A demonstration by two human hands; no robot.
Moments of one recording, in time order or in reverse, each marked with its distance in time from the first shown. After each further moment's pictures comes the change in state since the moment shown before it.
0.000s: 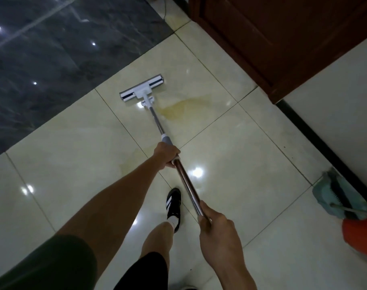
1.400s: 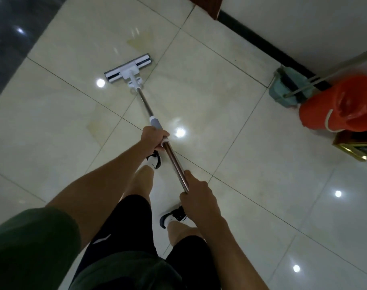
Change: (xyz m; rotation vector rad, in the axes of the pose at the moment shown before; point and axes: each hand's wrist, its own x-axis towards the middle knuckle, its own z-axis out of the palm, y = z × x) left_hand -0.162 -0.245 0.133 0.111 -0.072 0.051; right_hand -0.192 0.213 0.096 0.086 -0.057 0.094
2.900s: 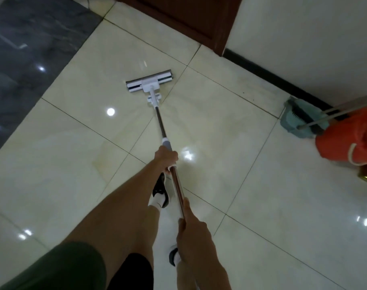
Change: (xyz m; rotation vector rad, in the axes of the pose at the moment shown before) left_hand 0.076 0.087 0.019 0.471 -0.038 0.012; right_hand 0.087 -0.043 0.008 0.142 0.022 0.038
